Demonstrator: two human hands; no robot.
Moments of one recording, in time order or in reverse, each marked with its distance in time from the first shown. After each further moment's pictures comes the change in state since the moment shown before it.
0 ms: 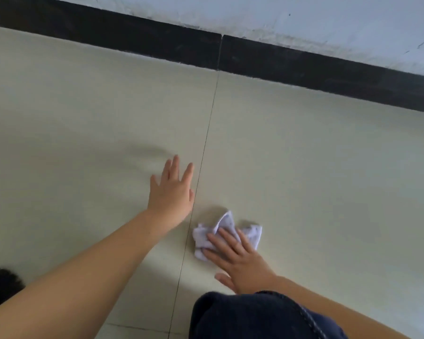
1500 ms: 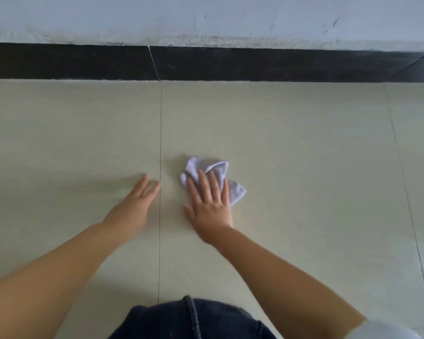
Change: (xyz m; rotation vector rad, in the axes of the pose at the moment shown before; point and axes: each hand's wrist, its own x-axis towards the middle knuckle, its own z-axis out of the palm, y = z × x) left_hand 0.015 -0.009 -0.011 -0.052 -0.249 0.176; right_hand 0.084 0.047 -0.025 0.246 0.198 0.716
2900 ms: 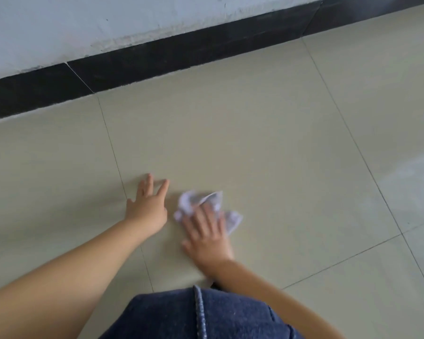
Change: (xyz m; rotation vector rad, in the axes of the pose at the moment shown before) left_hand 0.013 0.091 0.023 0.252 -0.041 0.003; right_hand -0.116 0.002 0.018 0.102 -0.112 0.189
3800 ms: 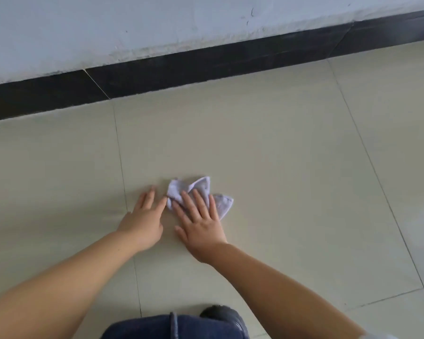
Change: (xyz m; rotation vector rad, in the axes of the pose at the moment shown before) left_hand 0.004 -0.005 -0.002 -0.019 -0.045 0.001; right_hand 0.070 0.023 -0.031 -0.057 0.058 -0.222
